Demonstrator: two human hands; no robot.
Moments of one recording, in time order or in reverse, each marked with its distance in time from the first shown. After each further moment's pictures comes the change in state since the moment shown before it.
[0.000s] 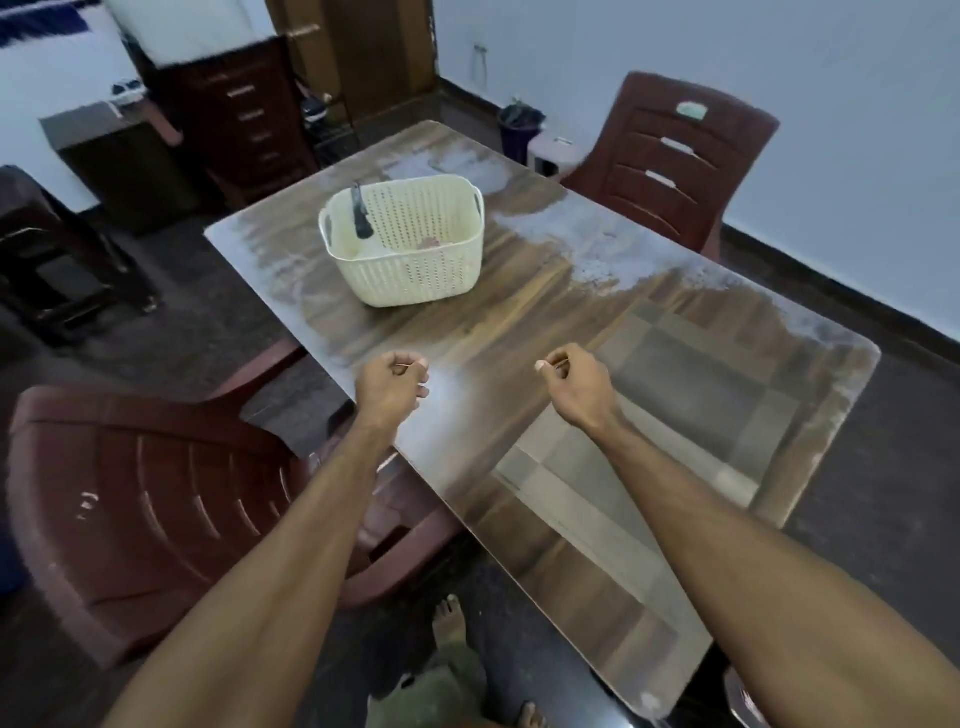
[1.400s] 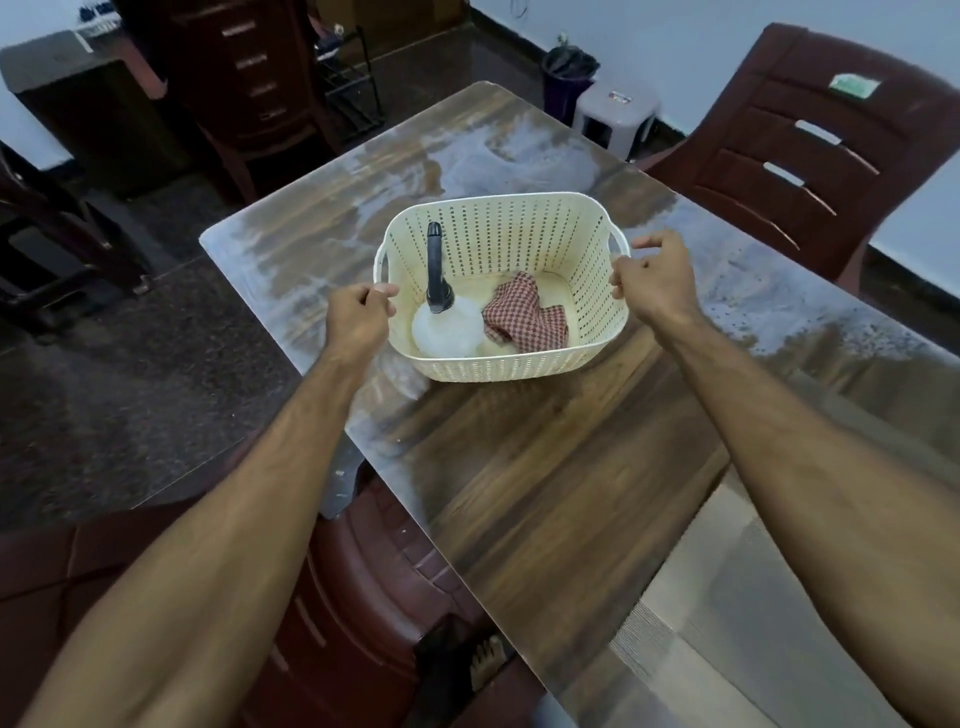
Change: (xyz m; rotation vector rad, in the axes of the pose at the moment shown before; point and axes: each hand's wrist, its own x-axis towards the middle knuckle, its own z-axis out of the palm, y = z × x) left_hand 0.294 0.052 -0.066 0.143 0.141 0.004; right_hand 0.268 -0.120 0.063 0.216 0.196 0.184
